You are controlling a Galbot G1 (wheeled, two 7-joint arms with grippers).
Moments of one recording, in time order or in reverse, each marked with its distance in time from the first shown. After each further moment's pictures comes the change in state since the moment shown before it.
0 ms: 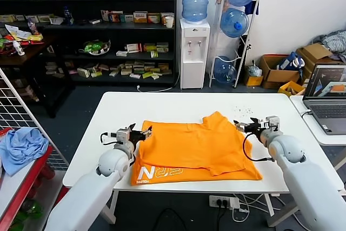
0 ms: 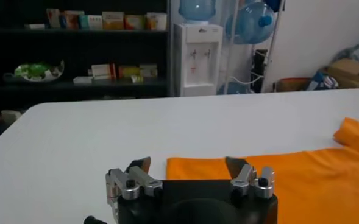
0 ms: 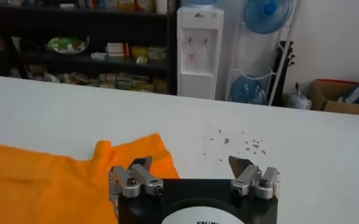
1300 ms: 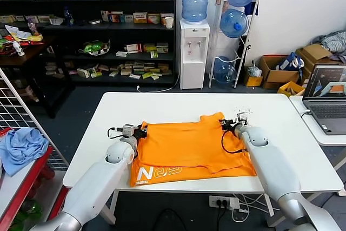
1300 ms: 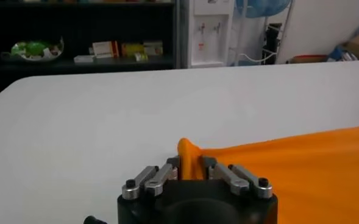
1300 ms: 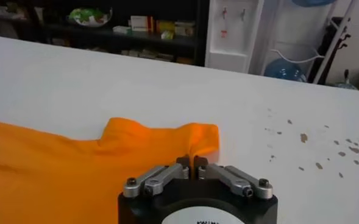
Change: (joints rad) left arm -0.102 -0.076 0.031 0.266 0.031 -0.017 0.076; right arm 0.185 0.203 -0.070 -0.369 -0.233 0.091 -0.130
